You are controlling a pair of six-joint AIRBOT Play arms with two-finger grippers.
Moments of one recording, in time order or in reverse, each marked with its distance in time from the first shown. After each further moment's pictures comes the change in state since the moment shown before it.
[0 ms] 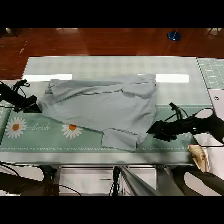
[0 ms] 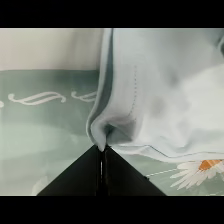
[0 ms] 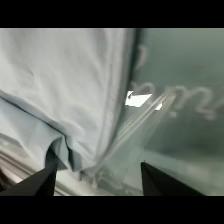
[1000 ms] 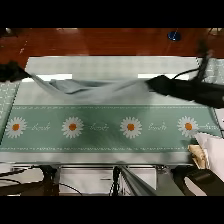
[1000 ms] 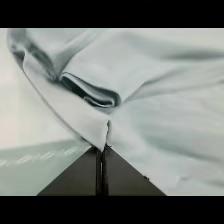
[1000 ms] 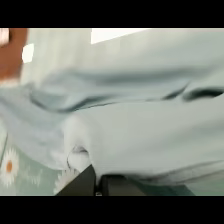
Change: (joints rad) left arm -0.013 0.280 0.215 -0.393 0.028 0.040; right arm 0.349 0.349 0.497 -0.131 -0.359 0.372
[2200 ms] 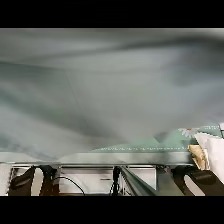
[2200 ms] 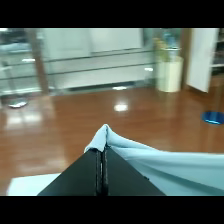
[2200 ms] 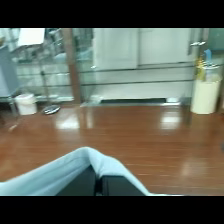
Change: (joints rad) left arm -0.021 0.980 0.208 0.171 0.144 -0.189; right arm -0.134 0.089 1.048 -0.599 0.495 0.021
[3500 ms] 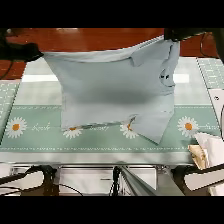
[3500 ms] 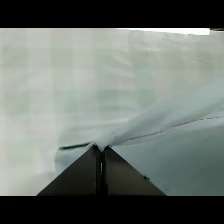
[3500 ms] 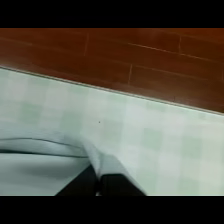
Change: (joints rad) left arm -0.280 -0.934 -0.254 0.025 0.327 0.096; right arm 0.001 -0.981 -0.022 -0.078 -0.274 -0.171
